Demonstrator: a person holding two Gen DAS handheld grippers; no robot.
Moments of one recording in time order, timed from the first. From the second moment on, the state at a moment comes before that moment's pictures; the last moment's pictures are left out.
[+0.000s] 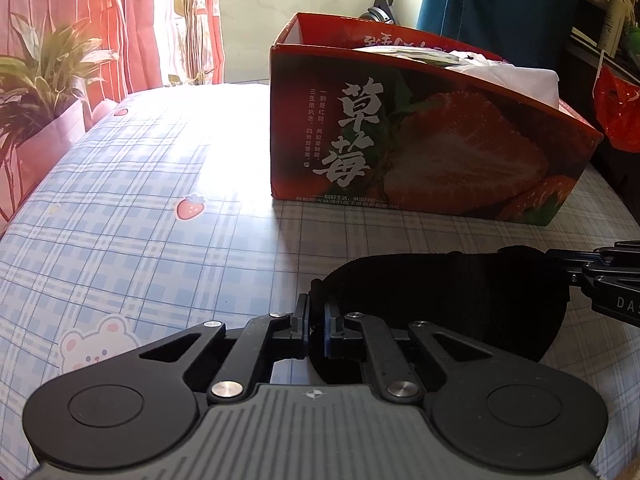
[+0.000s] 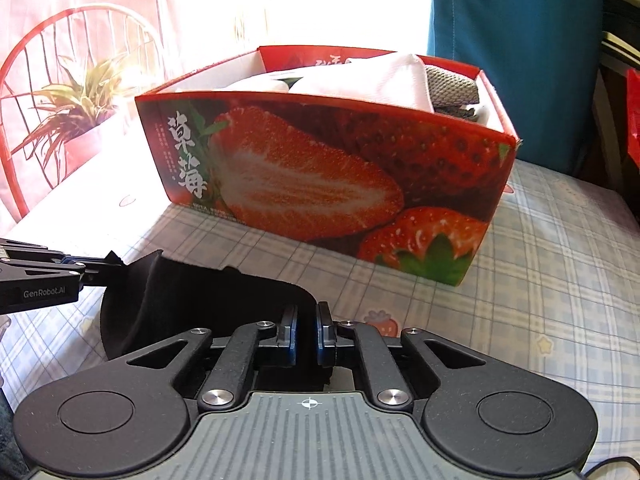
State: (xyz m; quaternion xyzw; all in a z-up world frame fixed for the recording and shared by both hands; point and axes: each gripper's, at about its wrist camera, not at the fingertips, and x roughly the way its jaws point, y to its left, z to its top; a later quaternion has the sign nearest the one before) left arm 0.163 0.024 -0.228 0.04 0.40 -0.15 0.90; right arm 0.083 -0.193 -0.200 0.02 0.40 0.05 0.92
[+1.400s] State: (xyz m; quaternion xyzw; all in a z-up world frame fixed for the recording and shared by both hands) left arm 0.152 0.031 -0.162 0.03 0.32 -0.15 0.94; right arm 0.083 -0.206 -0.149 0.01 0.32 0.04 0.95
